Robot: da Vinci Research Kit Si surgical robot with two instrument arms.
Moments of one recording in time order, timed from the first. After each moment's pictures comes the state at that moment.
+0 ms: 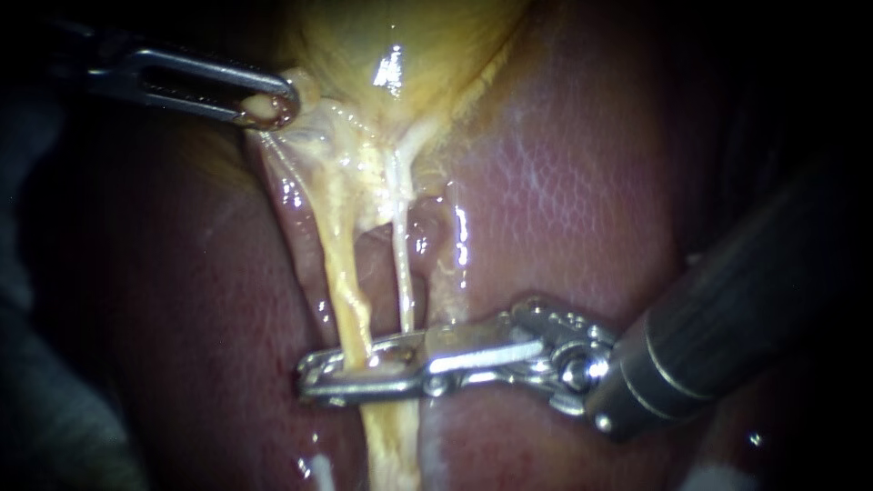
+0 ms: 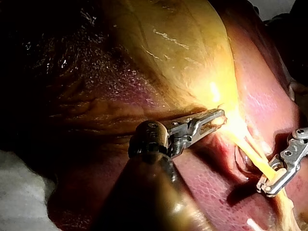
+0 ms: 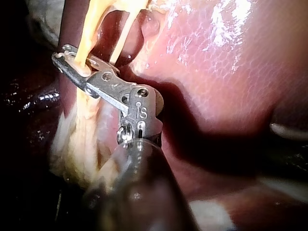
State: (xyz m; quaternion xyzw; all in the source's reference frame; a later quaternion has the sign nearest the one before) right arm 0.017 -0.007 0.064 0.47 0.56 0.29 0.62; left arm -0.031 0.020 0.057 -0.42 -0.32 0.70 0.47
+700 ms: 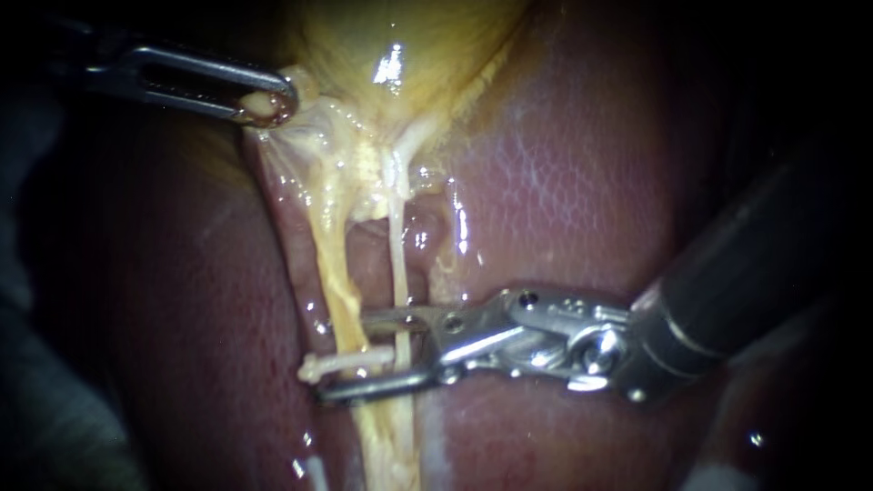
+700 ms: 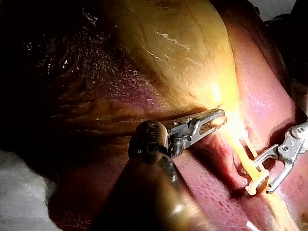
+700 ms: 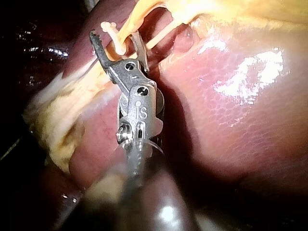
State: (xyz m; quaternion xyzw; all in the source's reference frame) right arm 0.016 -0.004 0.062 0.29 0.57 0.18 0.75; left arm -0.031 0.020 0.057 -0.42 -0.32 0.70 0.47
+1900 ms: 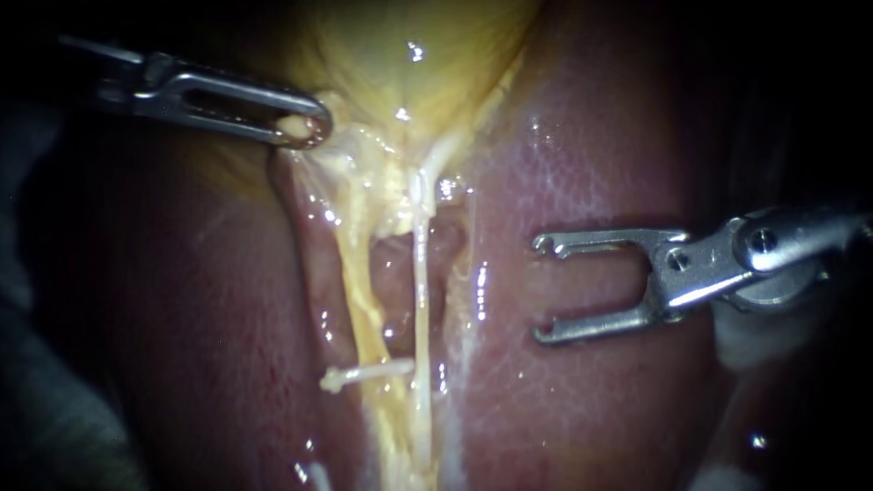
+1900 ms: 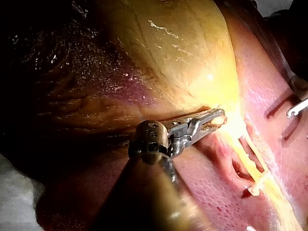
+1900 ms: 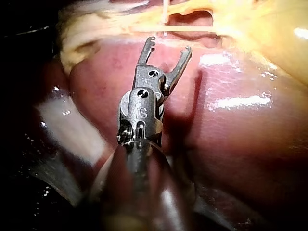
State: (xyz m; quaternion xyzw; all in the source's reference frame) right arm 0.001 0.001 0.054 0.18 0.52 0.08 0.83; left arm -0.036 0.018 0.063 -0.43 -0.32 0.71 0.46
